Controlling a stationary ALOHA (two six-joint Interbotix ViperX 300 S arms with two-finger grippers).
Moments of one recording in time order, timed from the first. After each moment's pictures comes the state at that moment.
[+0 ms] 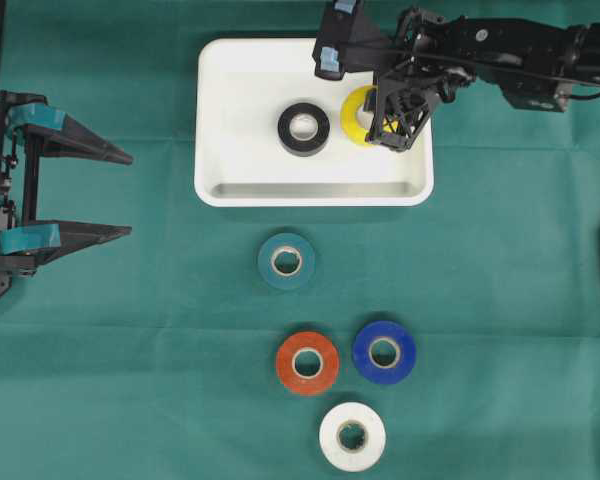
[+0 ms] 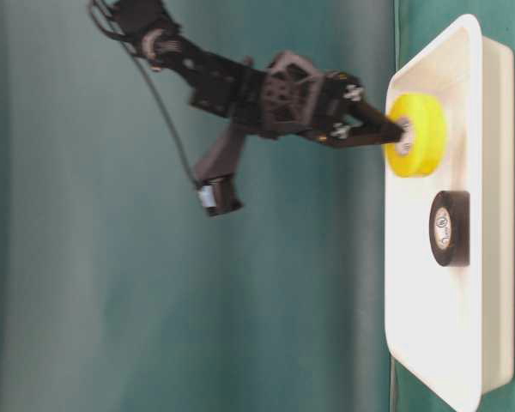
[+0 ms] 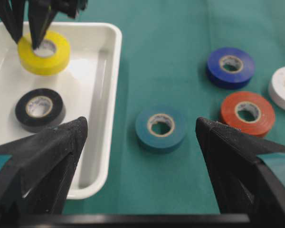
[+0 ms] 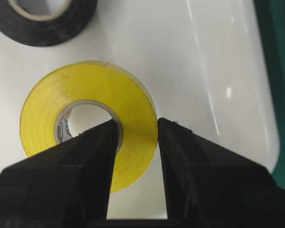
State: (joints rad) left arm 0.05 -0.89 1.03 0.01 0.21 0.01; right arm -0.42 0.16 0.39 -0.18 0.60 0.13
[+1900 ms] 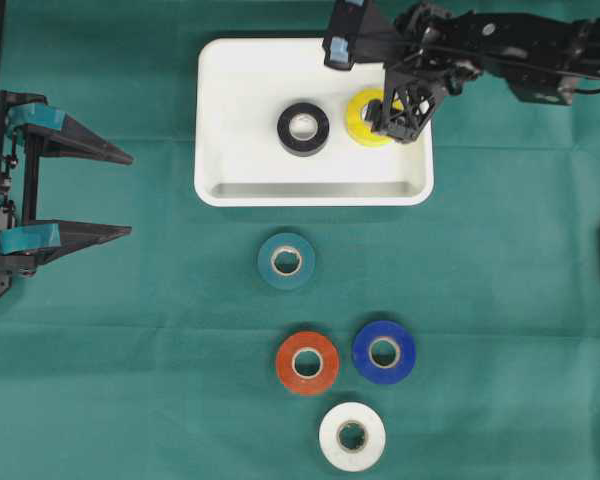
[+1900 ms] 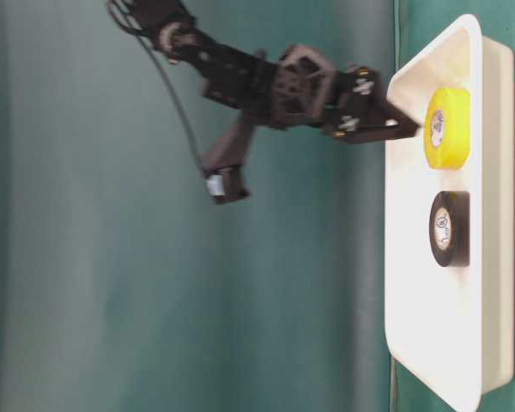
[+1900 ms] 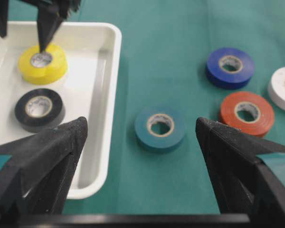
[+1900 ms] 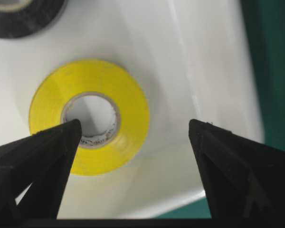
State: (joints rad) left arm 0.05 -0.89 1.03 0.01 0.21 0.01; right arm -0.45 0.12 0.41 -0.19 0.59 0.13
